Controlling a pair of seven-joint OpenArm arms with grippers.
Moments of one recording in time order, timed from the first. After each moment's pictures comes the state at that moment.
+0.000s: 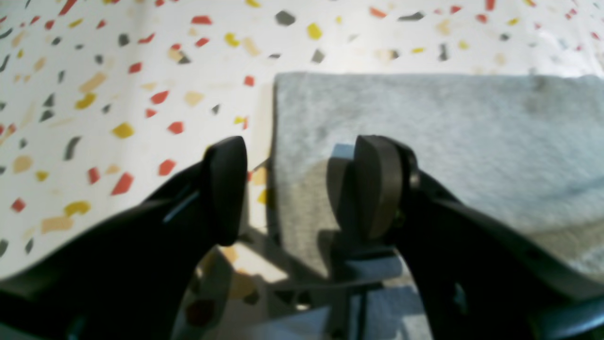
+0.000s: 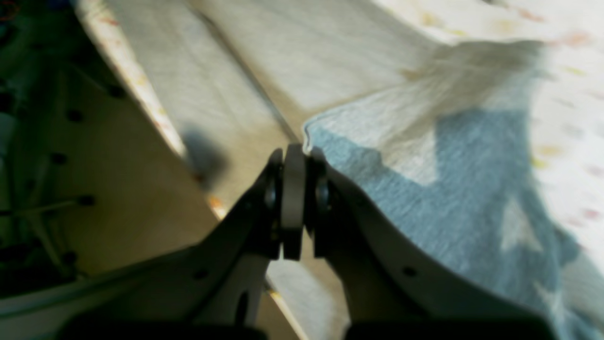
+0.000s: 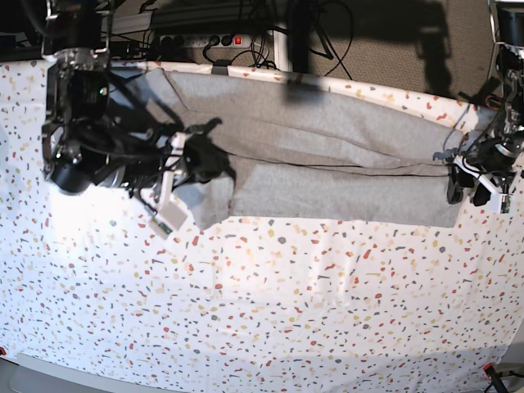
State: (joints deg) left arm 1.9 -26.8 -9.2 69.9 -23.4 -25.8 14.5; right arm 2.2 17.5 2.3 105.1 54.2 34.2 -79.8
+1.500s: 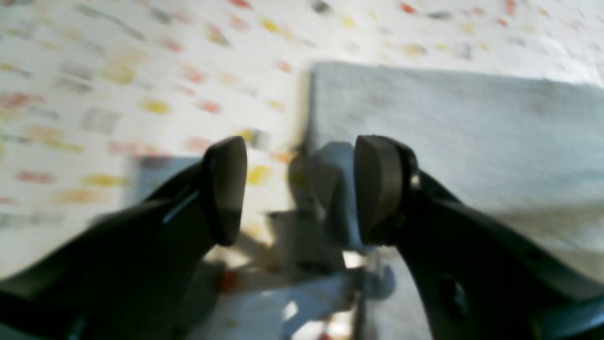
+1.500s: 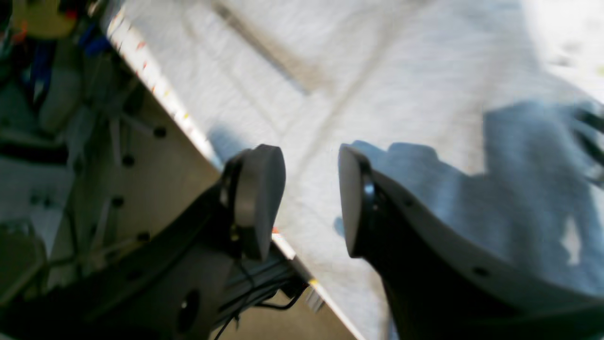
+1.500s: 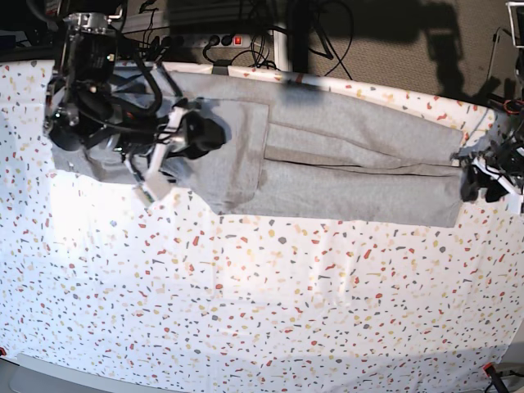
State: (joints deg) left arm 1.9 -32.1 -9.2 65.9 -37.2 -32.1 20.0; right arm -6.0 12.4 13.4 106.2 54.7 34.2 -80.1
